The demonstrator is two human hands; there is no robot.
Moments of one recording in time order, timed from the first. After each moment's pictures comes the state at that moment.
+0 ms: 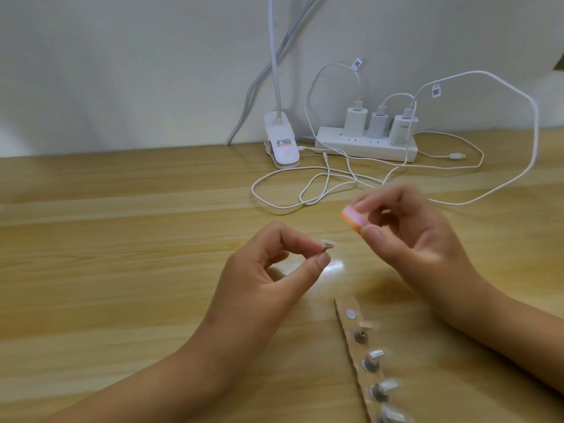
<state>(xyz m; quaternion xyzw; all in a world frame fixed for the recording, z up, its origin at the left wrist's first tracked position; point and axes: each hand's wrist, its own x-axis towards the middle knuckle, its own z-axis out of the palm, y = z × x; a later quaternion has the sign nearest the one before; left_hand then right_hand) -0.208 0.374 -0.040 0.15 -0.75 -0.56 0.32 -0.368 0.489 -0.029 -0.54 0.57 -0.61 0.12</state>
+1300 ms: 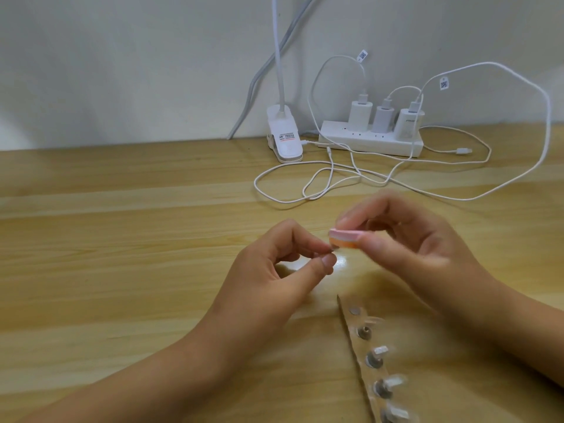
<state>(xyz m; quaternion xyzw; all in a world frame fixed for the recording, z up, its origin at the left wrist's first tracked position) -0.210 0.373 -0.040 0.16 -0.77 -0.56 0.26 -0.361 0.492 -0.019 -0.56 0.57 -0.57 0.19</state>
